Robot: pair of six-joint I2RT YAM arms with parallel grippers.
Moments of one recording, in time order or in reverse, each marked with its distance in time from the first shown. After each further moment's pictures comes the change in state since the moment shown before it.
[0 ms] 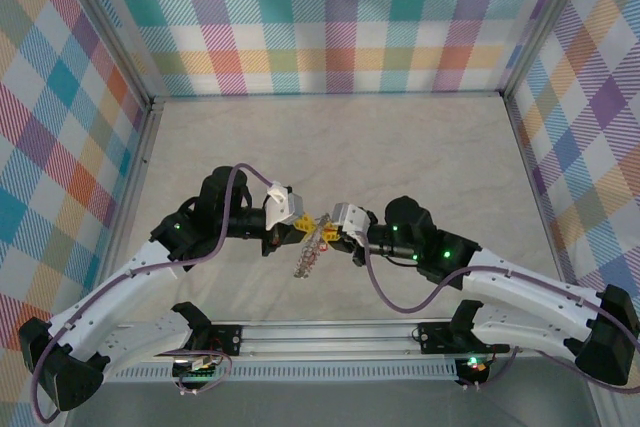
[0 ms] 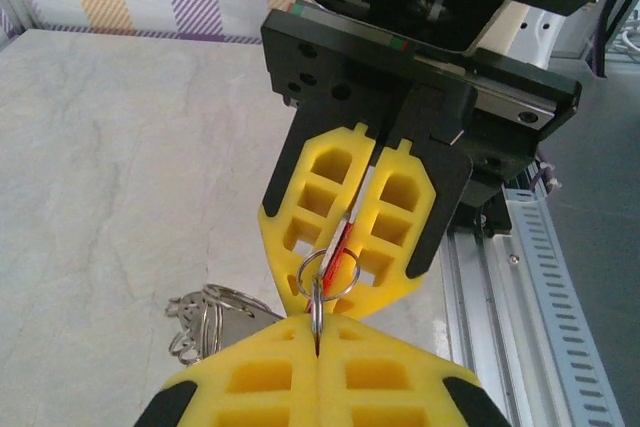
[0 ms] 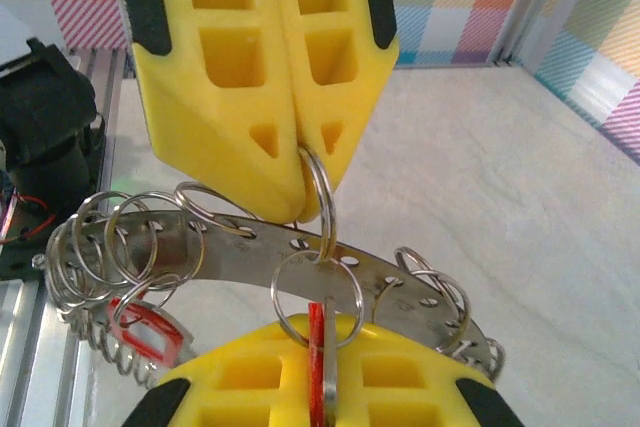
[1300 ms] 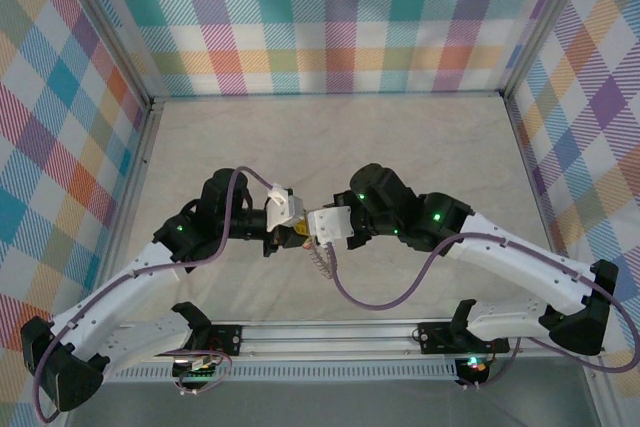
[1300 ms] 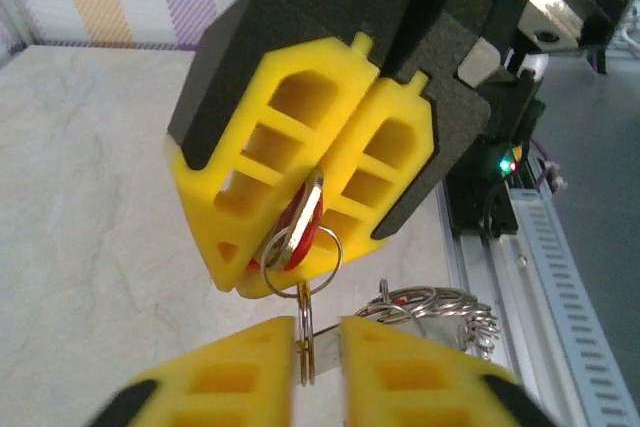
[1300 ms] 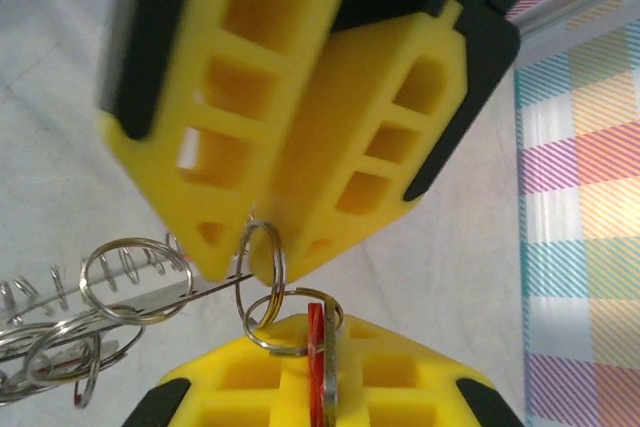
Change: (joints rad) left arm 0.000 -0.009 -0.040 0.066 0.006 0.003; right arm 0.062 0.237 0.533 -0.617 0.224 -0.657
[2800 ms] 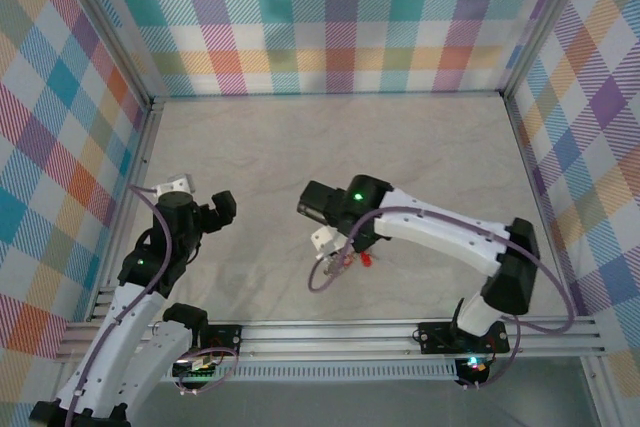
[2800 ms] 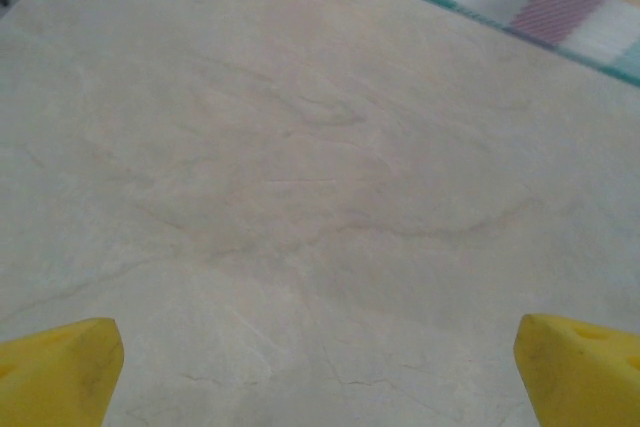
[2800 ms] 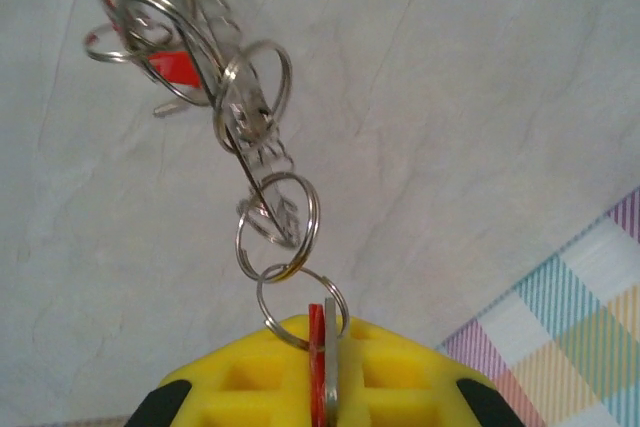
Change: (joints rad) left arm 0.438 -0.299 -0.194 -0.220 -0.915 -0.868; right arm 0.066 0.452 0.343 -0.681 0.481 -0.086
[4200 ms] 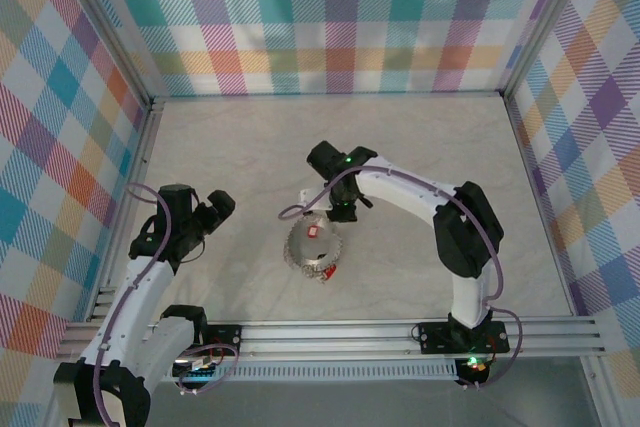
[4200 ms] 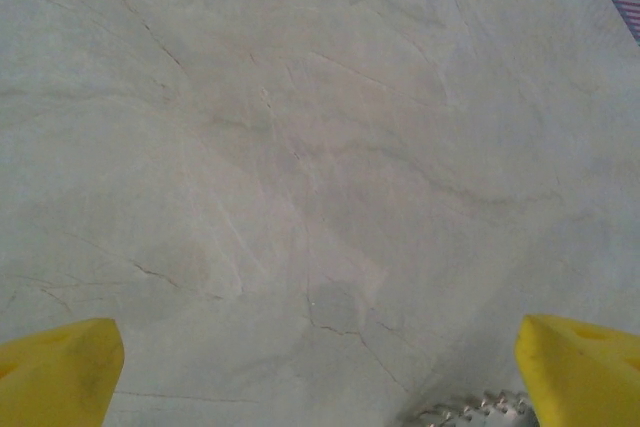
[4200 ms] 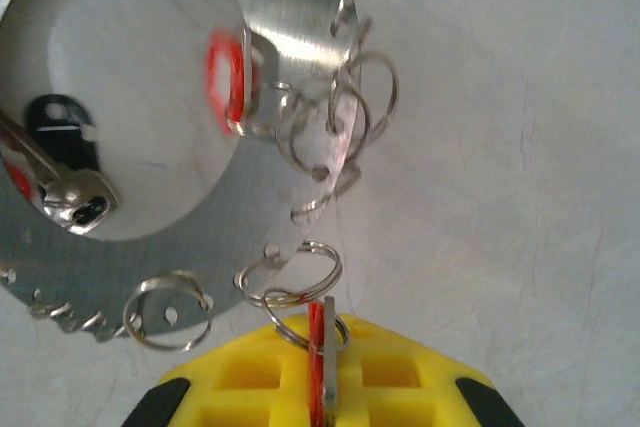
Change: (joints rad) left arm 0.185 0.200 -0.053 0.021 0.278 -0.277; right arm -0.329 0.255 -0.047 0.391 -0.468 0.122
